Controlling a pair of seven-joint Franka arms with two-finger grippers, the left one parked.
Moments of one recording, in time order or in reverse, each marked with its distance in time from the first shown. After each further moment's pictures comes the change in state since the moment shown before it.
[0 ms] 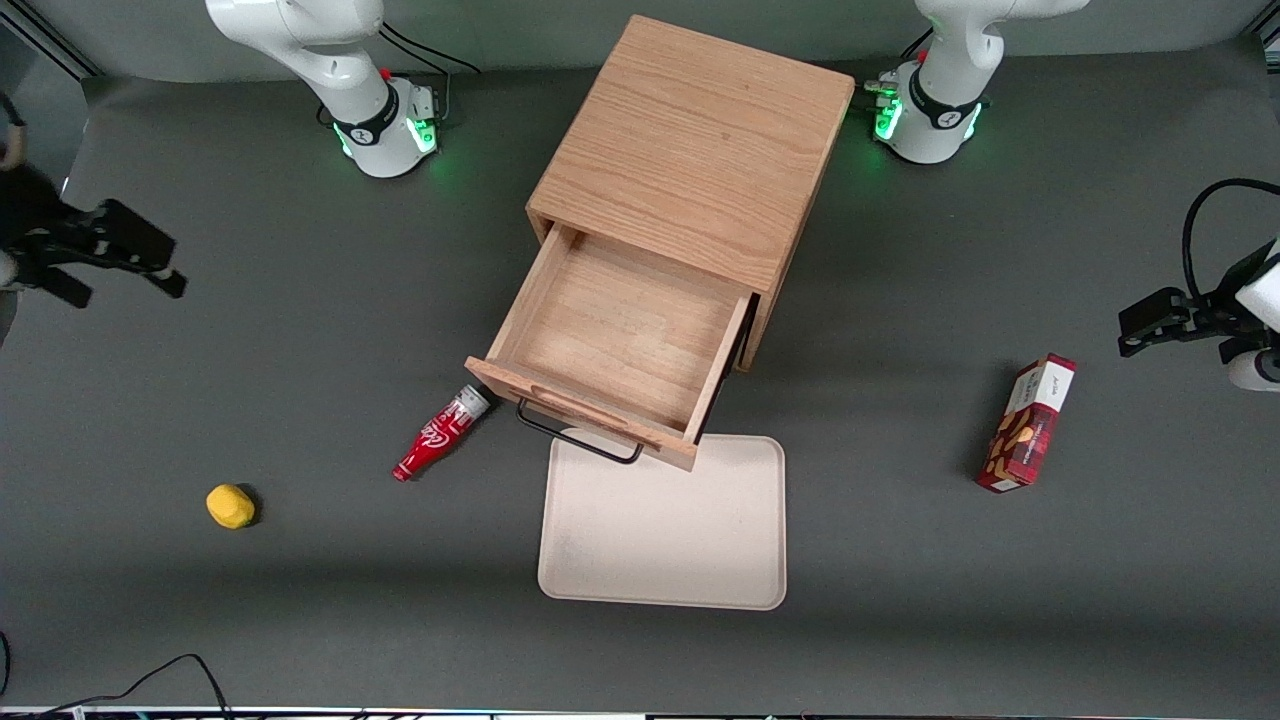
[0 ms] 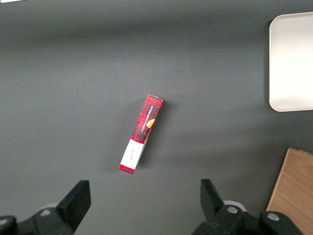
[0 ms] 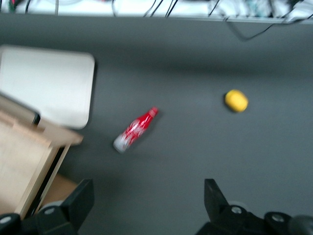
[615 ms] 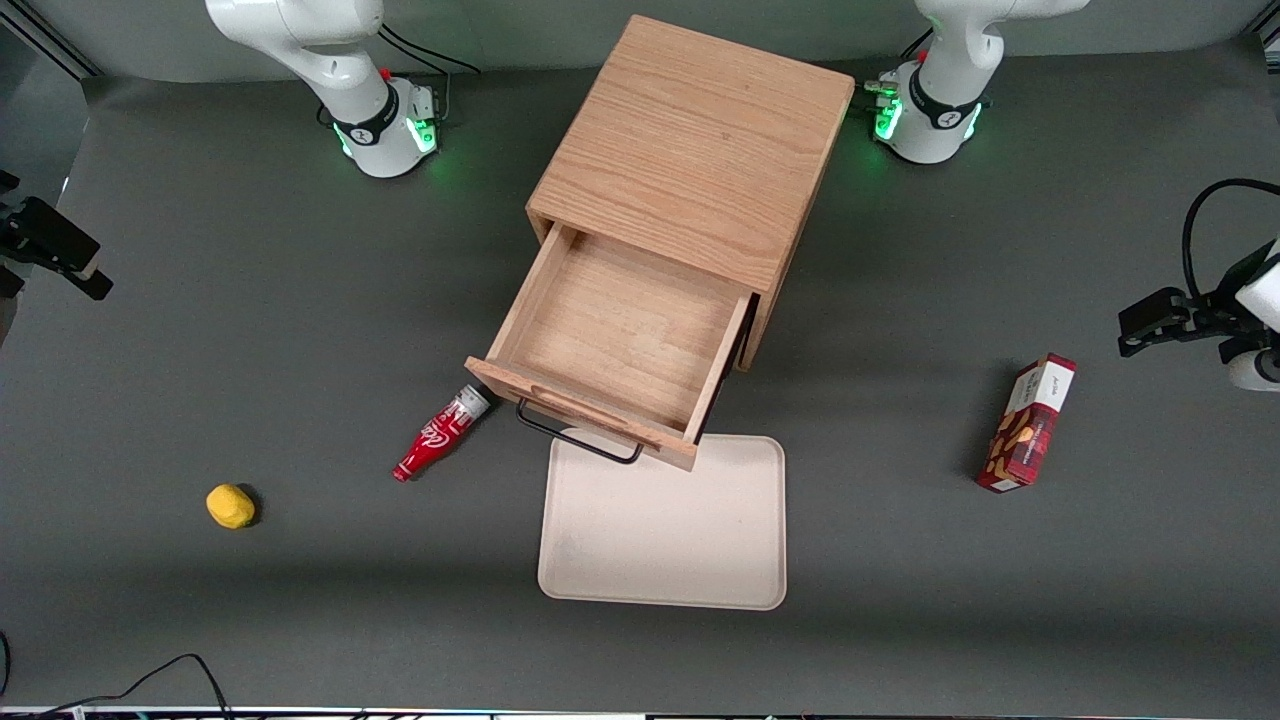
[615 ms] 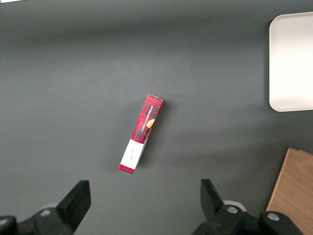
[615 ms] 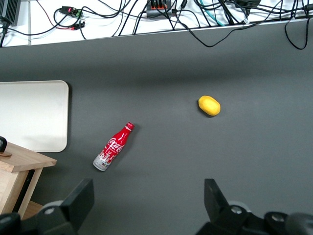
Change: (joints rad) arm 0.002 -0.115 -0.098 -0.175 -0.002 0.102 -0.001
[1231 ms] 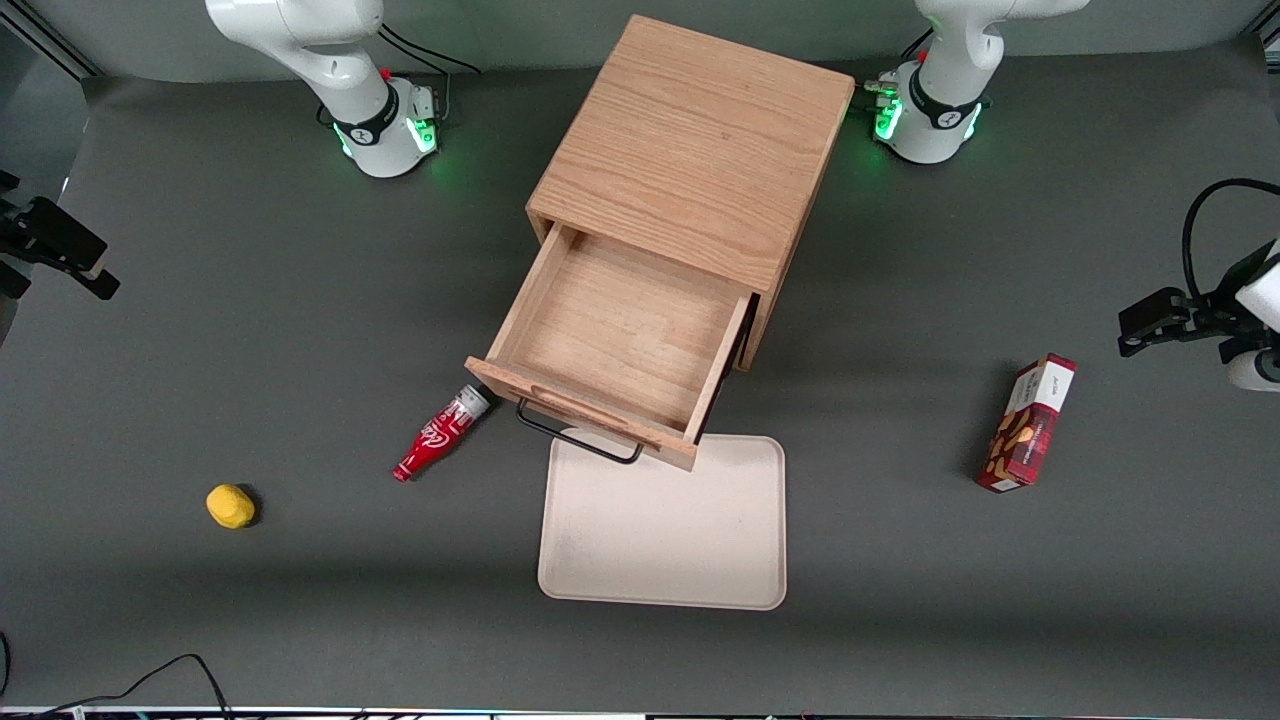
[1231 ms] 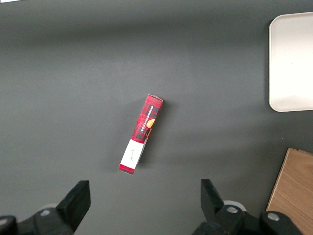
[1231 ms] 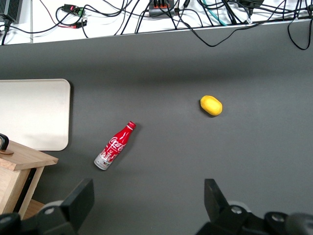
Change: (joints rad) arm 0.007 0.002 0.000 0.000 0.000 0.000 0.000
